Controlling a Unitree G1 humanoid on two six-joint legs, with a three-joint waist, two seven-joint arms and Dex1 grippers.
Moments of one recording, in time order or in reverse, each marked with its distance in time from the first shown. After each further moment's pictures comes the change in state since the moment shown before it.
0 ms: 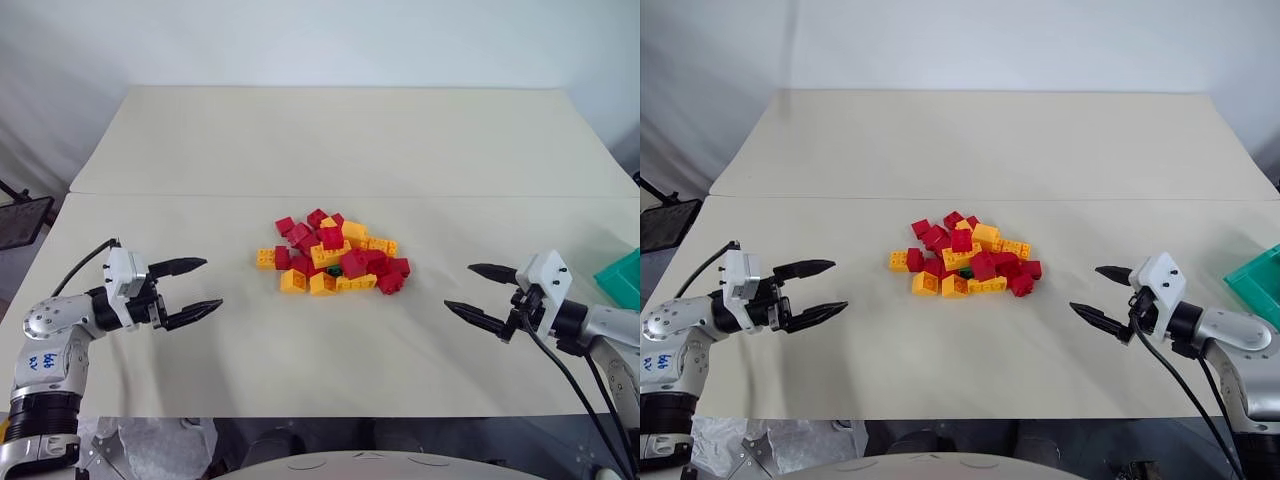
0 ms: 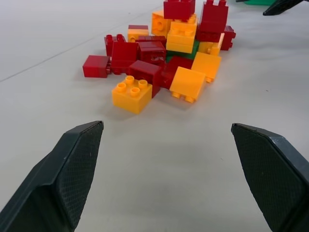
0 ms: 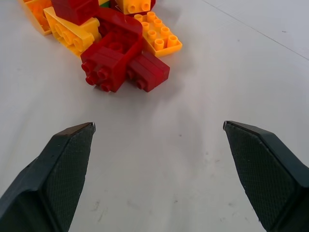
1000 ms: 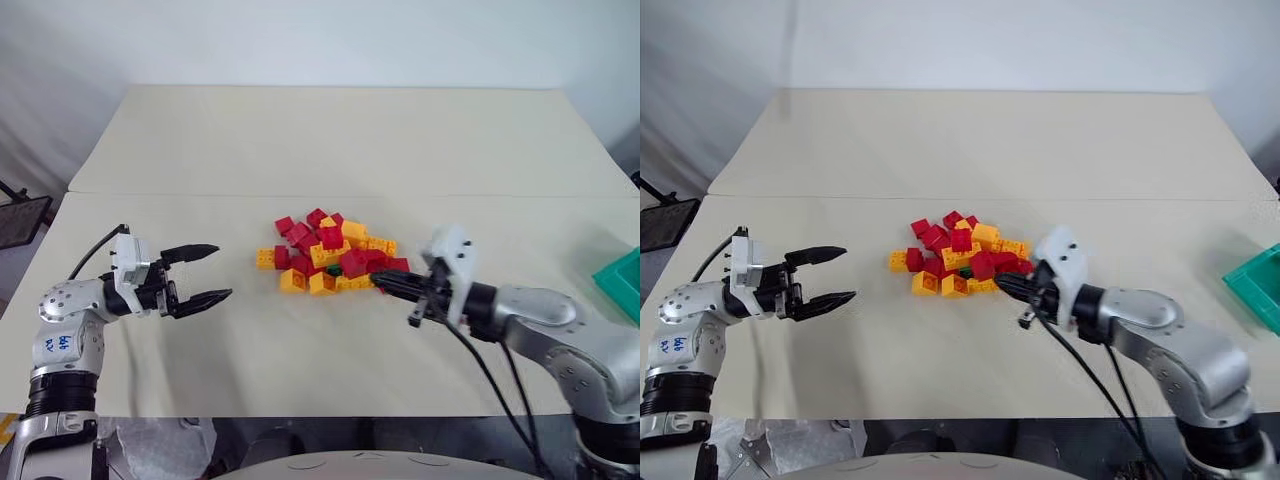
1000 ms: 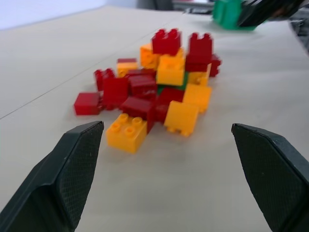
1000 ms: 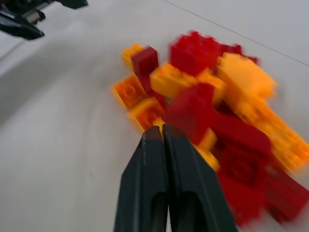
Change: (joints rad) left arm -0.121 -0.049 -0.017 0.063 -0.022 -0.029 -0.104; right arm -0.301 0.184 0.287 -0.500 0.258 0.673 -0.482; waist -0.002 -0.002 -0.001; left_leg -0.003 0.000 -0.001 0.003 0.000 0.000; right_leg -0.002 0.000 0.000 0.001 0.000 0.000
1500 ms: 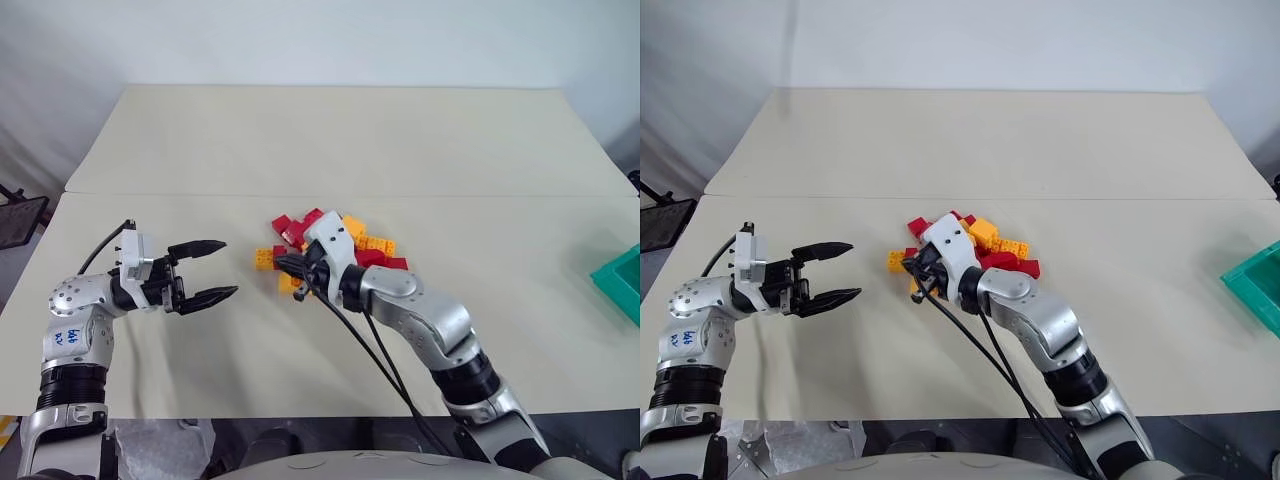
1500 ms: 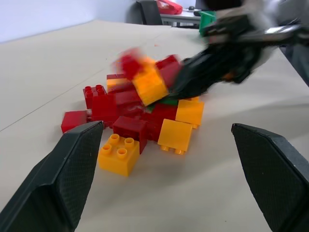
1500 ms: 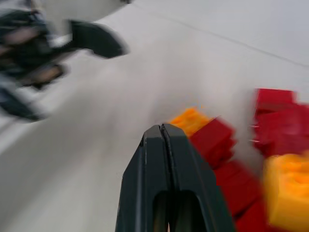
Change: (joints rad) left arm -0.036 -0.030 -0.006 0.028 -0.002 -0.001 -0.020; right arm -0.269 0.466 0.310 0.510 -0.319 -0.274 -0.090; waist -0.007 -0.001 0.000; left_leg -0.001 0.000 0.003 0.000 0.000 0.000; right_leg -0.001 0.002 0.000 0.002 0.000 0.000
